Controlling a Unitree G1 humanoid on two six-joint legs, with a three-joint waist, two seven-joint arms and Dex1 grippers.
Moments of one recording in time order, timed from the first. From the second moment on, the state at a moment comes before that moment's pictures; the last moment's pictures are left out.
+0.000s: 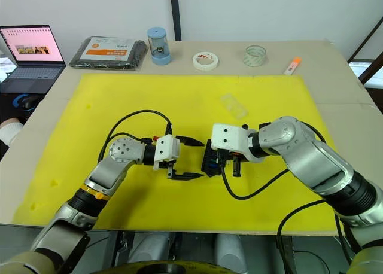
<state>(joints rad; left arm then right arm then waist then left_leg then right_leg) -0.45 0.36 -0.36 0.08 -0.14 -0.03 -1.13 -0.60 -0.97 0.43 -0.52 0.19 0.88 1.06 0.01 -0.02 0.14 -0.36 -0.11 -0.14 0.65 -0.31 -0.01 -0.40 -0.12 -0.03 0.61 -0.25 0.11</state>
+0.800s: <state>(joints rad) -0.45 0.36 -0.36 0.09 -0.14 -0.06 -1.15 -0.61 -0.94 0.43 -0.49 0.17 0.90 1.05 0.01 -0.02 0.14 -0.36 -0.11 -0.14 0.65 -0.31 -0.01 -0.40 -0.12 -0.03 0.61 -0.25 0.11</state>
